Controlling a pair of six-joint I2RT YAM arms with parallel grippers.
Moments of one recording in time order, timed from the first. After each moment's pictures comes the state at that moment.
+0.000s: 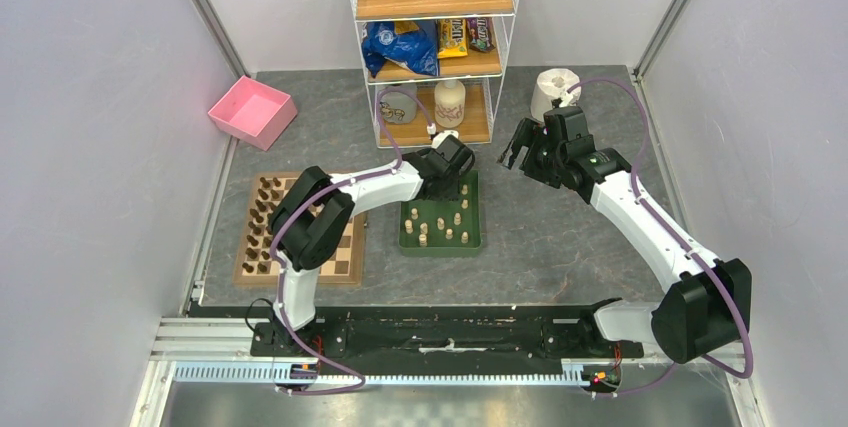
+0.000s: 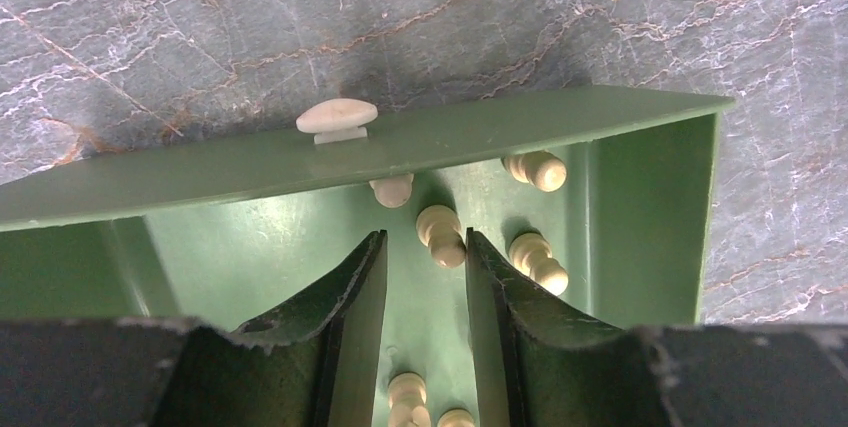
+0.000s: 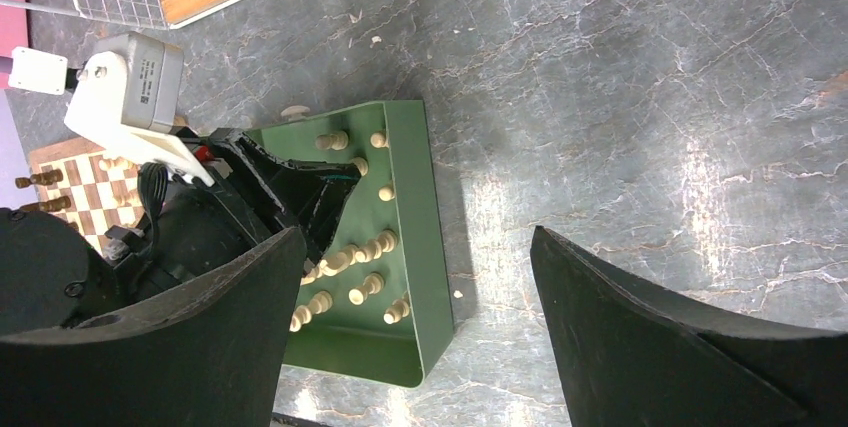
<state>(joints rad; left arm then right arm) -0.81 1.98 1.37 -0.39 -0.26 -0.64 0.34 1.29 1.08 -0.54 0.01 0.67</state>
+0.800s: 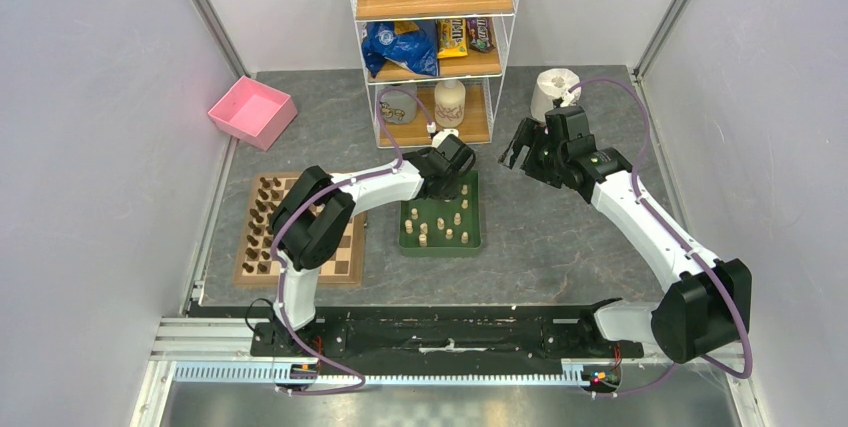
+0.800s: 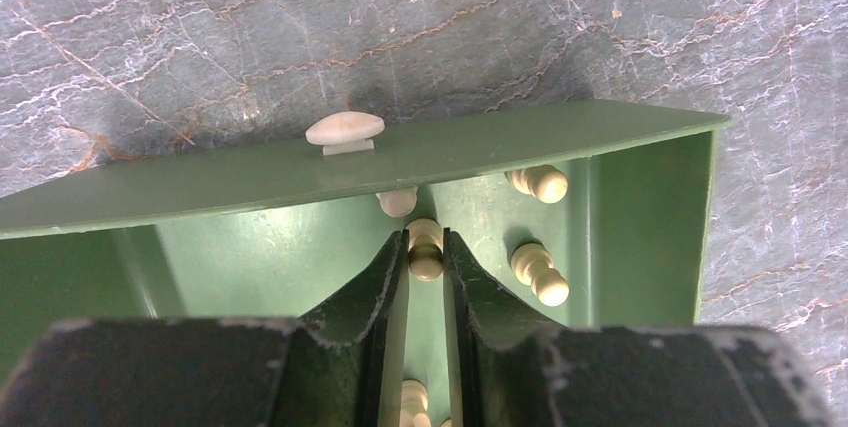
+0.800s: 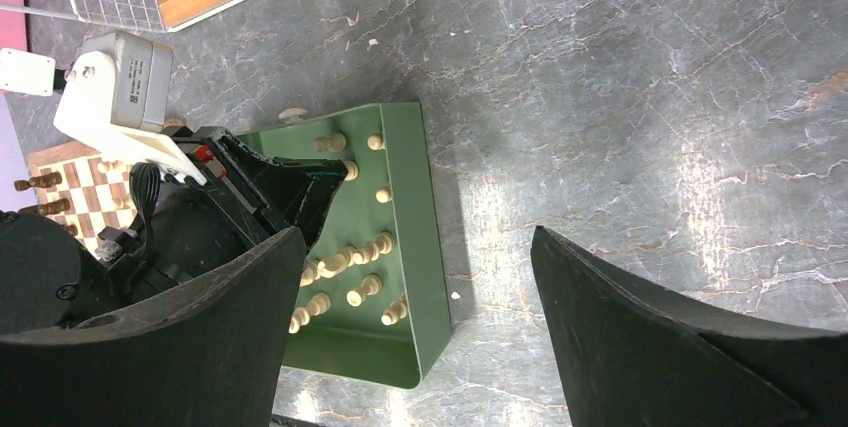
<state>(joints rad) -0.81 1.99 1.38 -0.39 -0.28 -0.64 0.33 1.29 1.08 -0.54 0.00 0.66</state>
